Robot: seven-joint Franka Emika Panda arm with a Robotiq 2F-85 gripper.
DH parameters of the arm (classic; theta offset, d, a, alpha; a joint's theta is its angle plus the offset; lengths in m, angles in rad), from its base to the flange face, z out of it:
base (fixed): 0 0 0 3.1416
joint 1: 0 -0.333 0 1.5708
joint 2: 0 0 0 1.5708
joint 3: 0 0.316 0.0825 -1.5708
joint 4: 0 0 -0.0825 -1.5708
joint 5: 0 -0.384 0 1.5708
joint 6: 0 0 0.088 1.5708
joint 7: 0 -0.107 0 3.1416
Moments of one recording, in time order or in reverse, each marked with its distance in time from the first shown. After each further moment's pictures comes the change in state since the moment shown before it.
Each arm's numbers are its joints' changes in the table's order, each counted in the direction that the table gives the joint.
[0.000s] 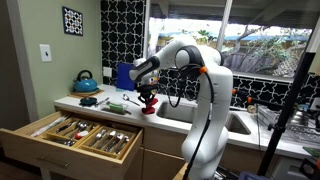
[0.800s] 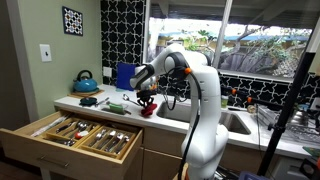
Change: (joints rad) arm 0.009 0.190 -0.053 -0.090 -0.008 -0.177 -0.002
